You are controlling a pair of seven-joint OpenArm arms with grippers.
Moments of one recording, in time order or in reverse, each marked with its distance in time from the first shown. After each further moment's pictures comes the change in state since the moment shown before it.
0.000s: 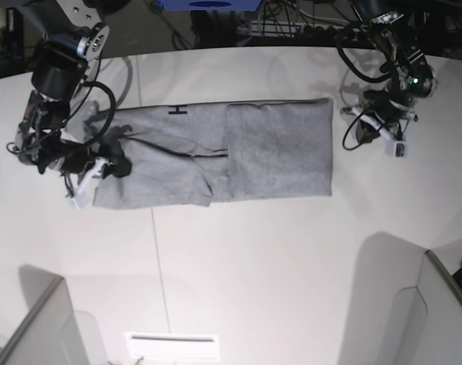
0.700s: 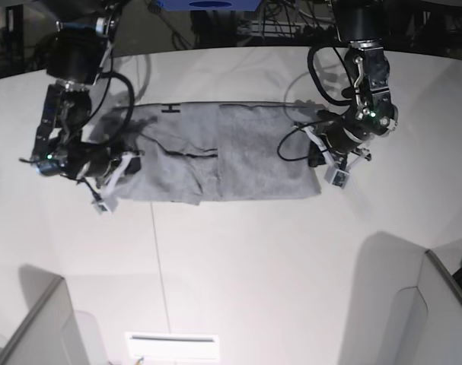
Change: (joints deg) left arm -5.7 -0.2 20.9 -3.5 5.2 2.8 -2.3; right arm -5.6 -5.2 -13.3 25.8 -7.4 -10.1 -4.6
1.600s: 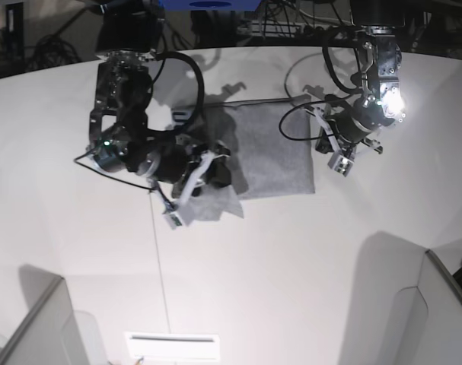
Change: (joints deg) left arm 5.2 -6.2 3.2 7.0 0.8 1.1 2.3; right arm -4.9 -12.1 -15.8 18.6 6.8 -13.6 1.9
